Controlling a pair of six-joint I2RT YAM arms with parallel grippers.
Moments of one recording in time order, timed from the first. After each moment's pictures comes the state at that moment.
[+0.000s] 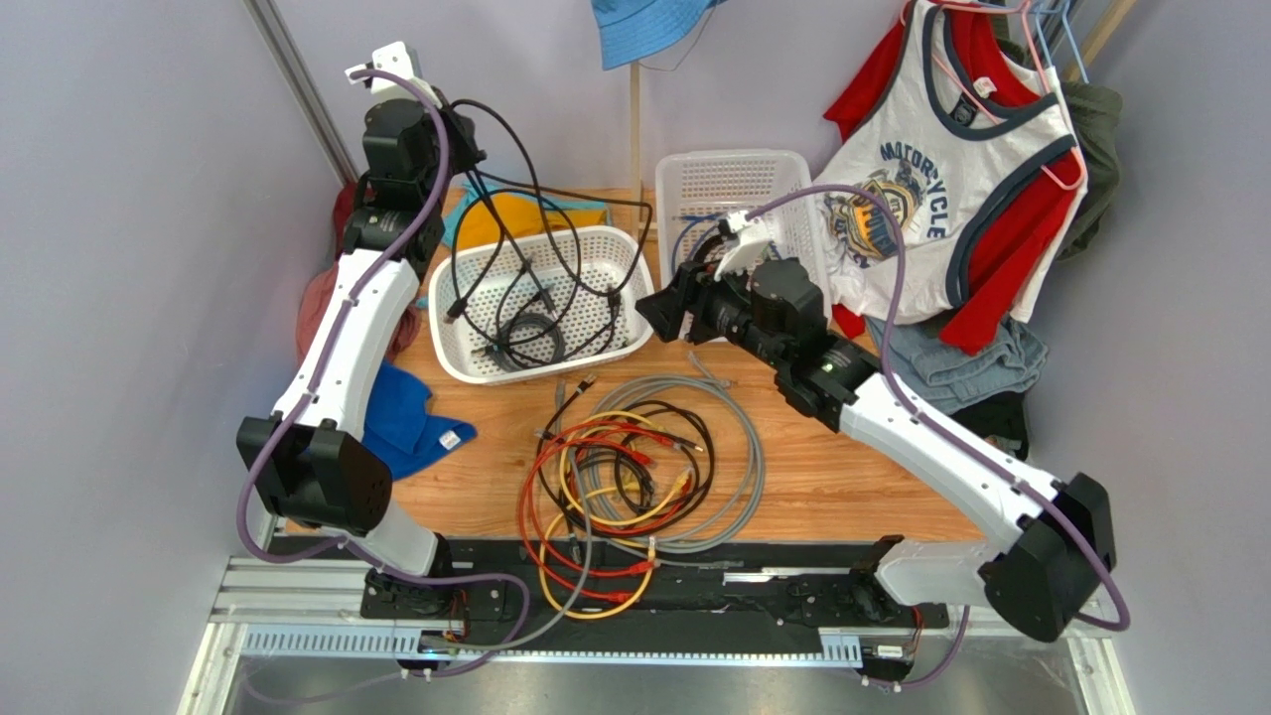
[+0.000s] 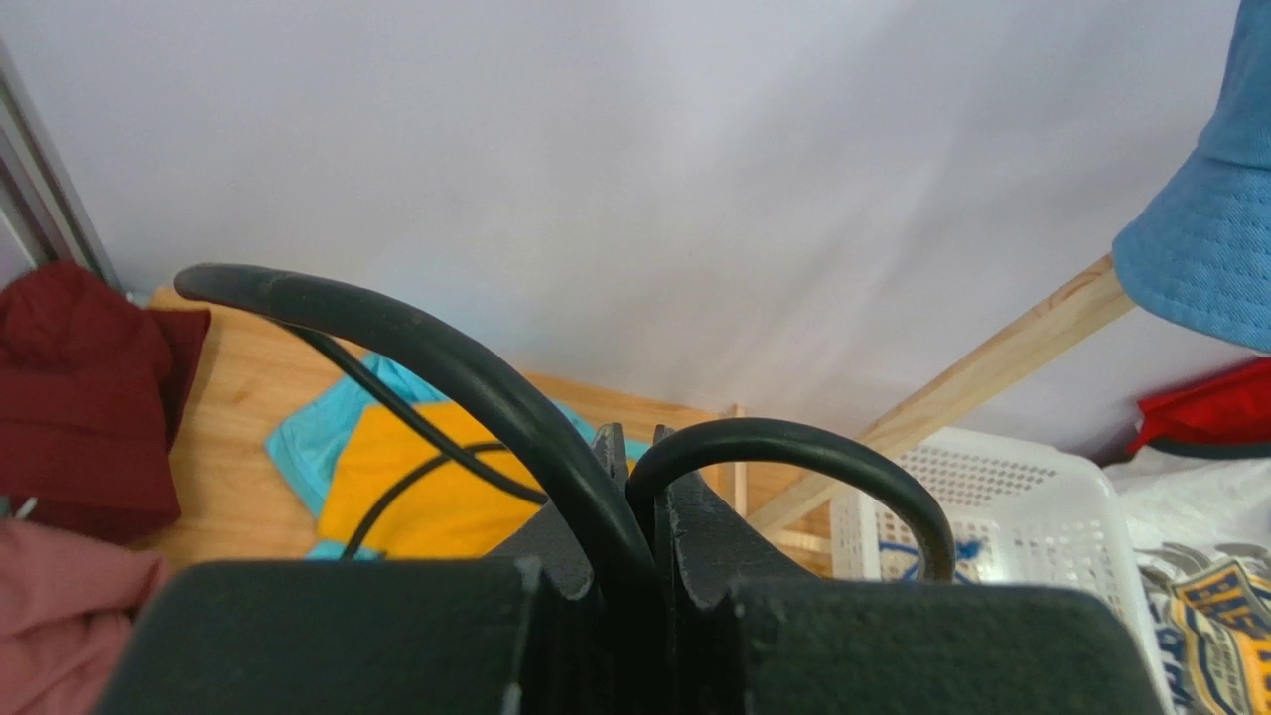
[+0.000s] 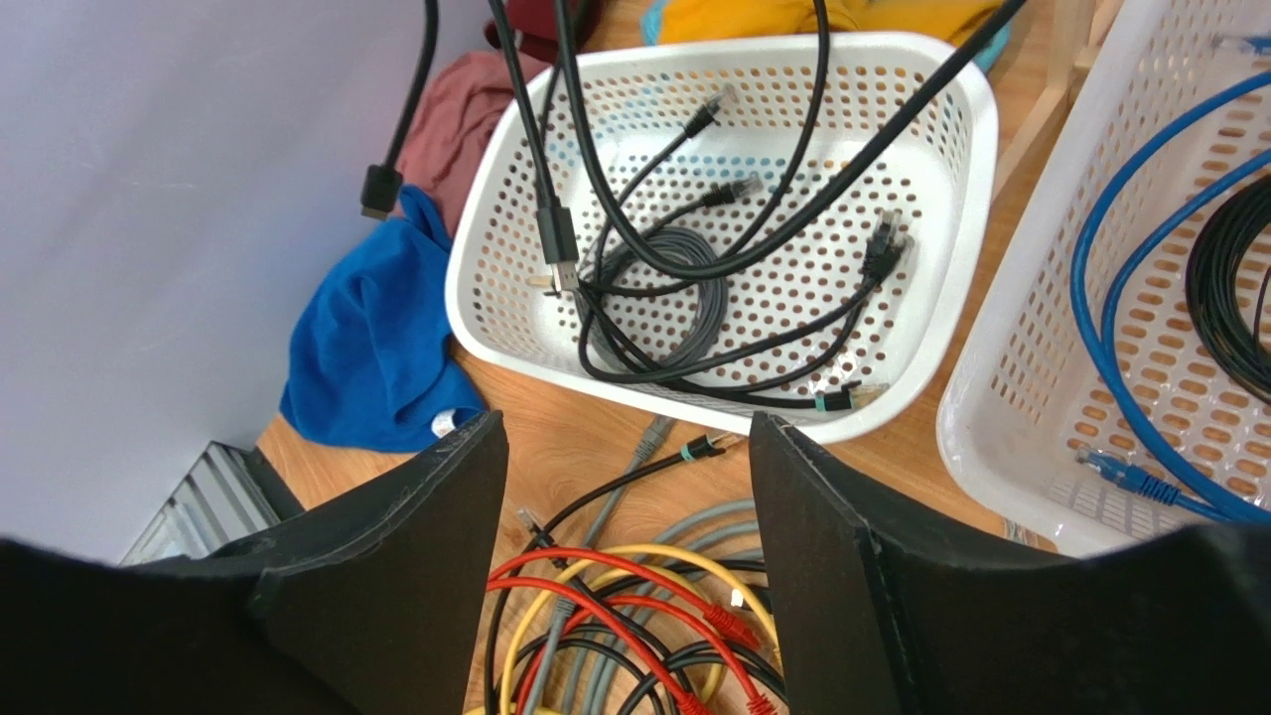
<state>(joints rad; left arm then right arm) -0.15 1.56 1.64 -0.11 -0.16 -0.35 0.71 1.29 1.09 0.00 -0.05 0.46</state>
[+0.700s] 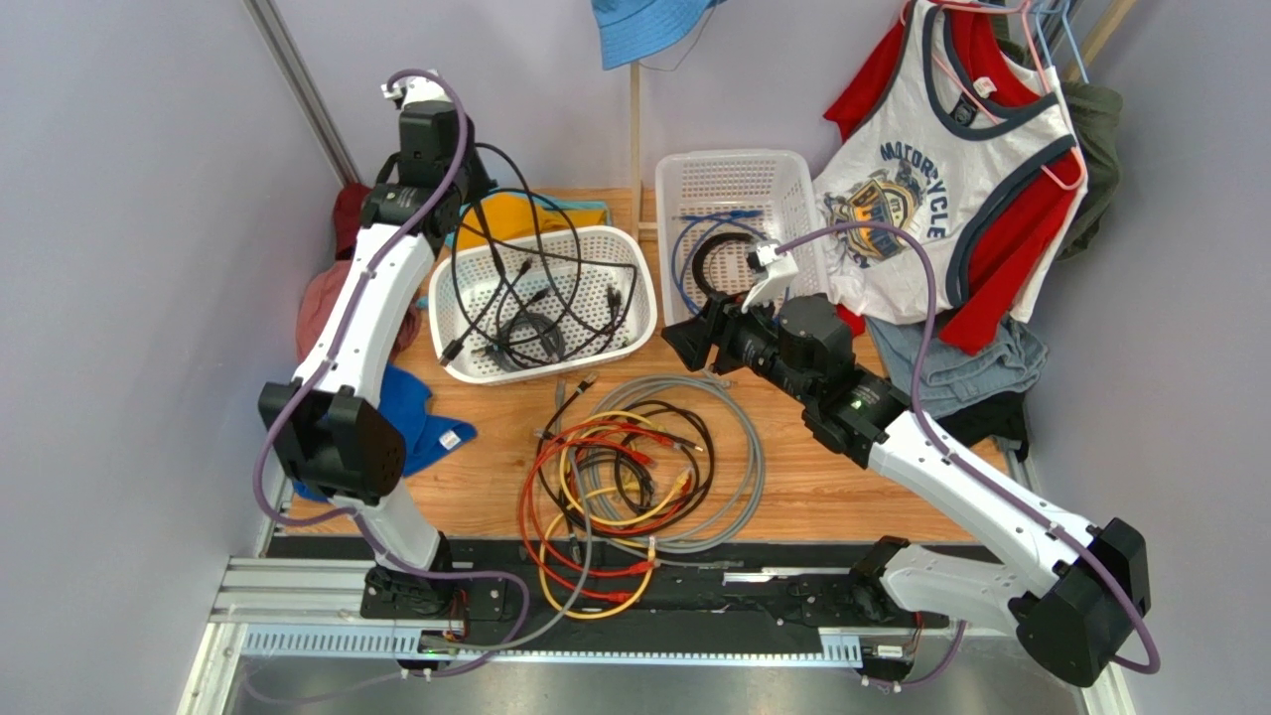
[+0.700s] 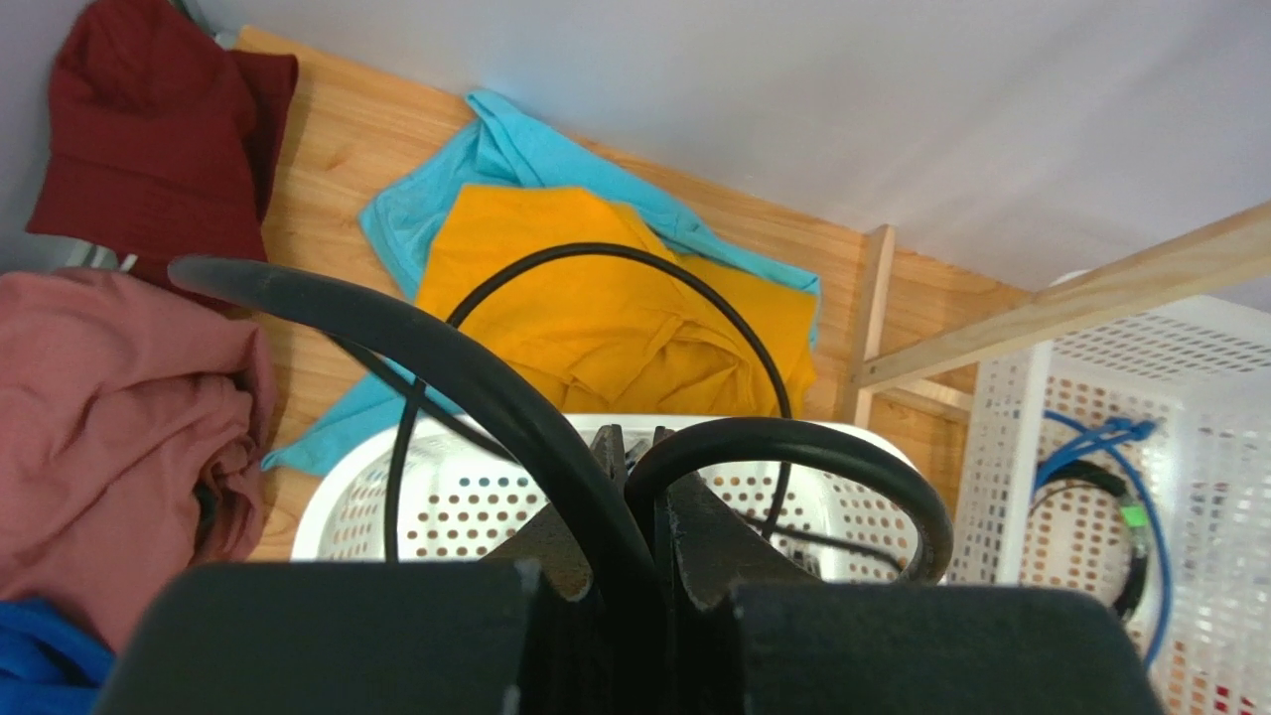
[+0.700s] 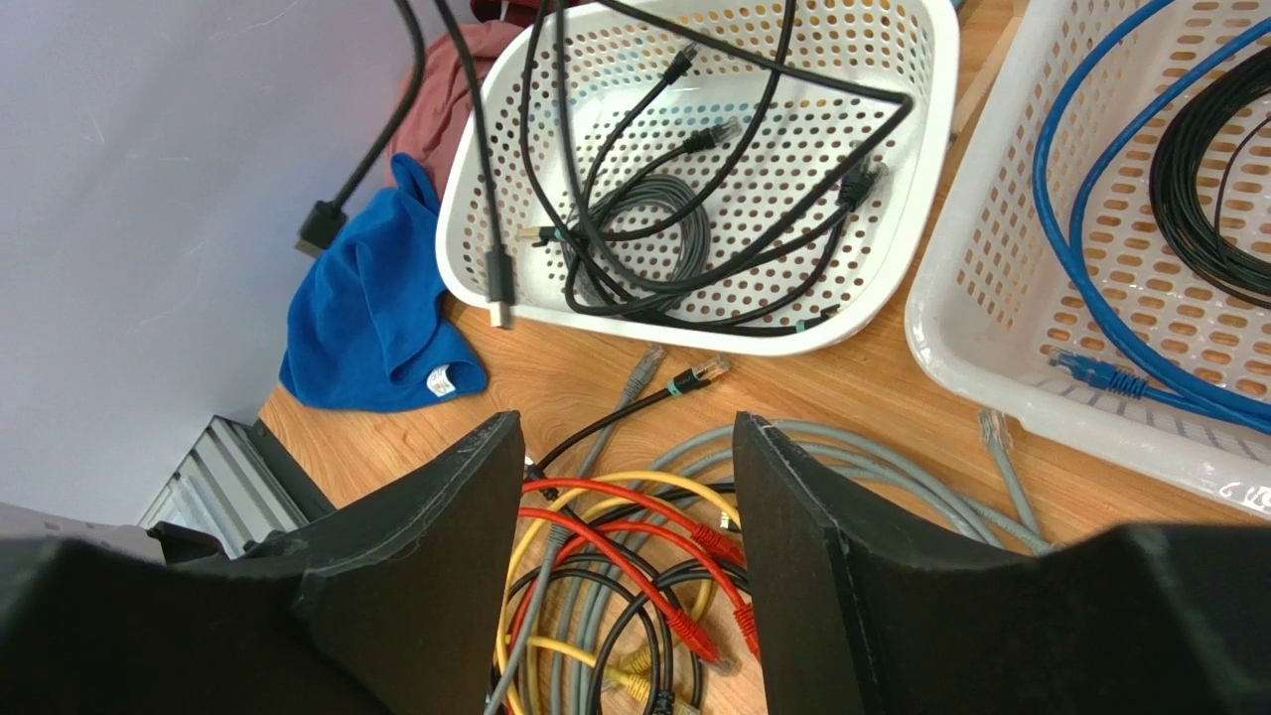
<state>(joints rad) -0.18 1.67 1.79 -0.52 -0.25 -0.39 0.71 1.09 0.90 0.00 -0.04 0.48</state>
